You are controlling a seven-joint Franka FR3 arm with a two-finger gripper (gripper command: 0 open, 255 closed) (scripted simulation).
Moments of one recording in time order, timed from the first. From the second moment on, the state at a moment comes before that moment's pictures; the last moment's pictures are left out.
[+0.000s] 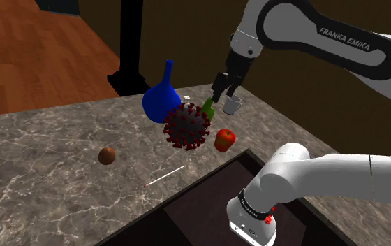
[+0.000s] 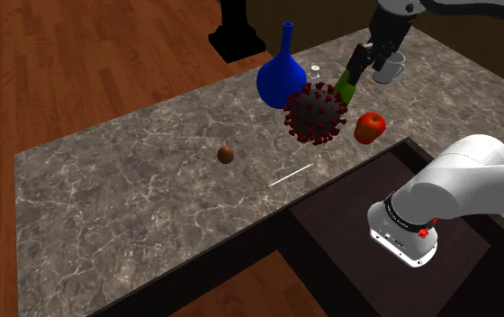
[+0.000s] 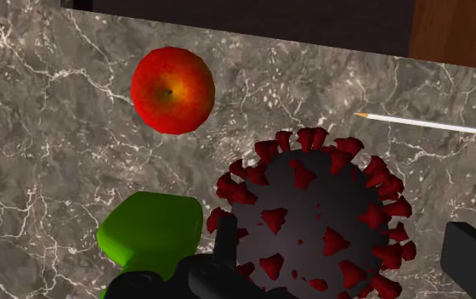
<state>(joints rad) 0.01 -0.84 0.04 -2.40 0.04 1.59 0.04</state>
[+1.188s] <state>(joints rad) 0.08 -0.48 0.34 -2.42 0.18 1.99 0.33</state>
